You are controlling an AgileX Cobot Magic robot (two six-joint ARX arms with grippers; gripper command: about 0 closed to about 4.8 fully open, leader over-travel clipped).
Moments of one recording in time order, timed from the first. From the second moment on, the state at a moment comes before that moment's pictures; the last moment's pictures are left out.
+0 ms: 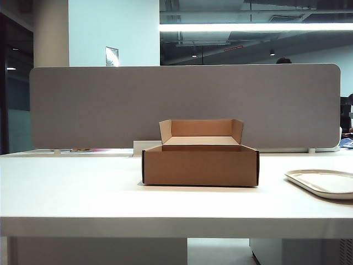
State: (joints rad) left arm -0.14 0.00 0.00 -0.08 0.38 -0.08; right arm -0.34 1.50 0.71 -0.31 -0.52 0.28
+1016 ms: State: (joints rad) left arm -0.14 0.00 0.00 -0.08 0.38 -0.08; right arm 0.09 1.48 1.15 -0.33 -0.47 0.29
